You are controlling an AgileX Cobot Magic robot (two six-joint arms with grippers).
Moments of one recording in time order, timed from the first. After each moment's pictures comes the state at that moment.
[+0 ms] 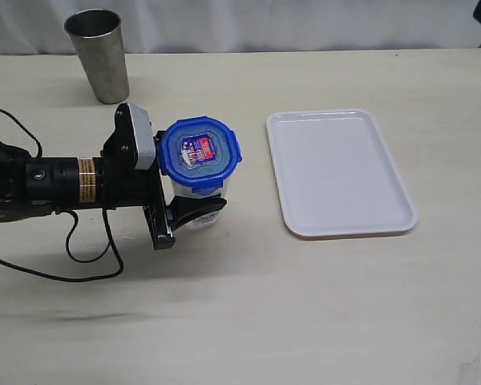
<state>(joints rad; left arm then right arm) -0.31 2.02 -0.72 1.07 -1.06 -0.14 0.77 0.53 -0.61 0.06 0.11 -0.27</state>
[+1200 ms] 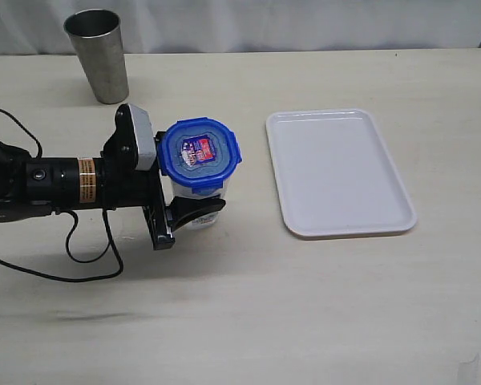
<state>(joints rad) -0.31 2.02 -0.72 1.07 -1.05 -0.14 0.35 0.16 -0.14 0.06 0.09 -0.27</state>
